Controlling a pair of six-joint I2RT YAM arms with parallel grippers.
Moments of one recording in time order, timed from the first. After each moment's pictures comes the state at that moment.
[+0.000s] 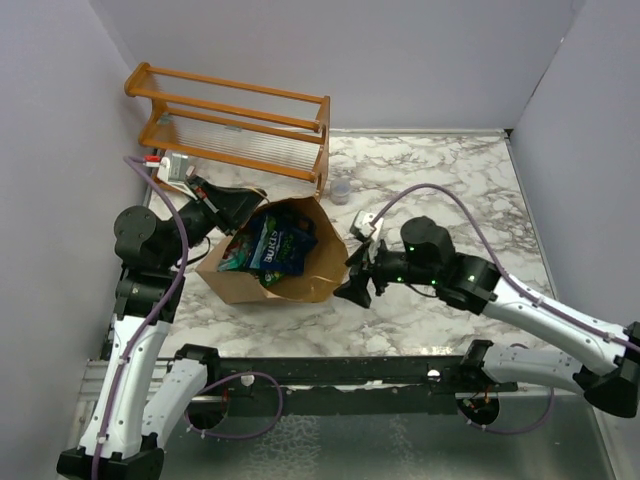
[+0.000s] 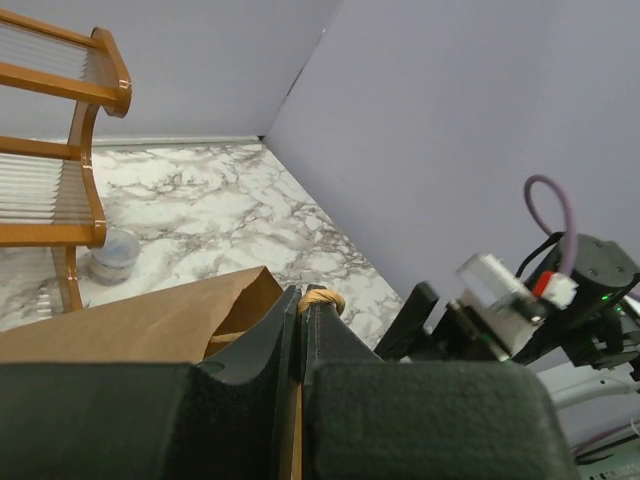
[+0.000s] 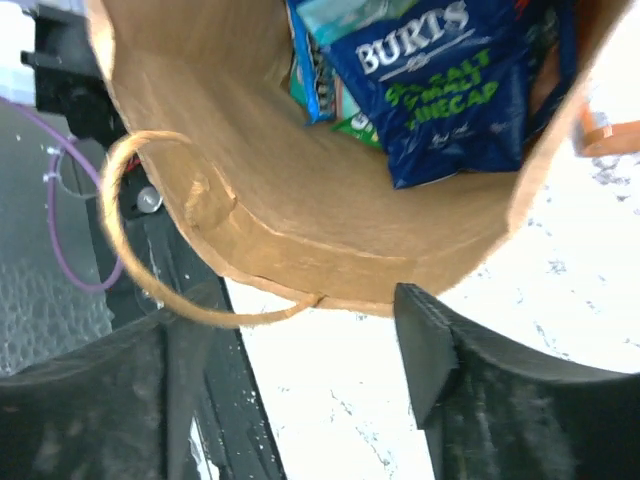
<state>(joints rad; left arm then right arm) -0.16 0.73 0.96 -0.04 0.61 -0.69 0.95 1.05 0.91 -0.29 -0.31 0.03</state>
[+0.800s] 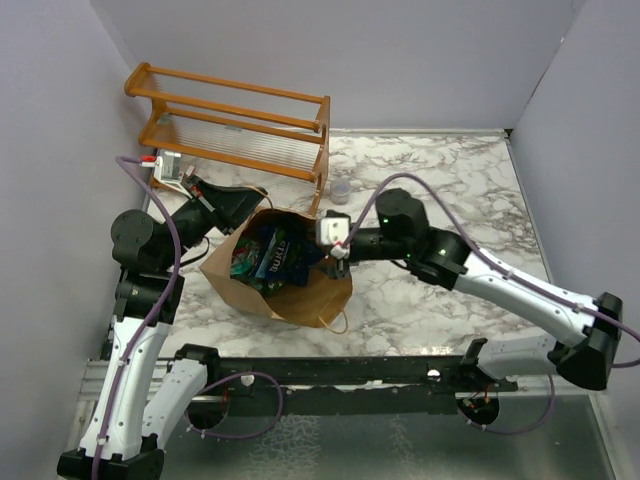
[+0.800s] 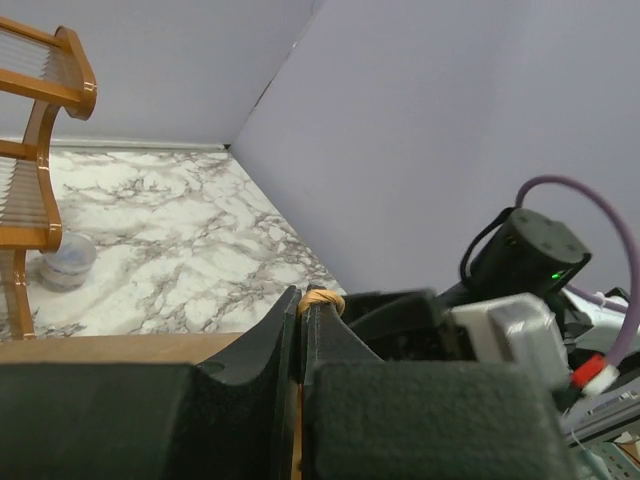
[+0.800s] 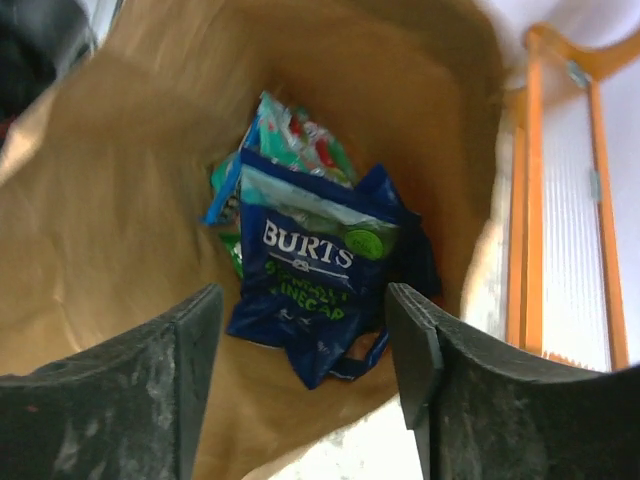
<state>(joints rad) -0.16 0.72 0.95 0.01 0.62 -0.82 0.96 1.21 1.15 -0.19 -0.44 -0.56</state>
